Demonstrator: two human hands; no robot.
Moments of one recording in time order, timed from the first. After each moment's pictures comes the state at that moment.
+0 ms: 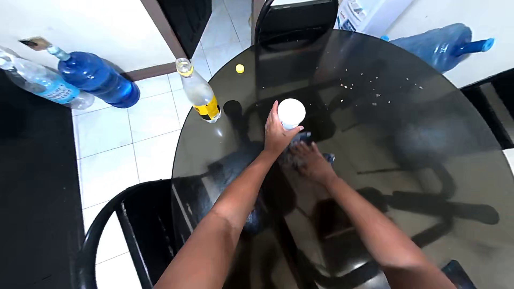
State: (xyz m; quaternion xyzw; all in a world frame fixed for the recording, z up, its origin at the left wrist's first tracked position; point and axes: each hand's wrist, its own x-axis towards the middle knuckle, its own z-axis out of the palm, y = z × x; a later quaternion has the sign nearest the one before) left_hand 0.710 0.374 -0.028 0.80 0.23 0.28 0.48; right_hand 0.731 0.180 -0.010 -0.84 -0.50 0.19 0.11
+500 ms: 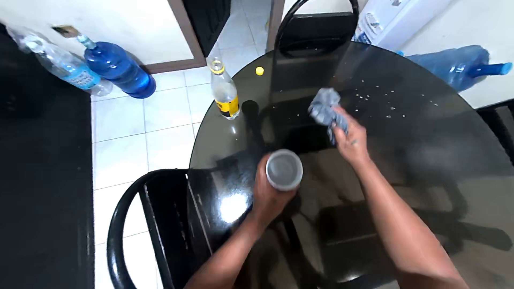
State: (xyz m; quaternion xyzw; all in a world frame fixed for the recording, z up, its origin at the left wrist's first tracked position) left_hand 0.516 0.333 0.039 0.75 0.26 0.31 0.52; right_hand 0.773 0.226 0.081 -0.82 -0.42 0.02 0.38
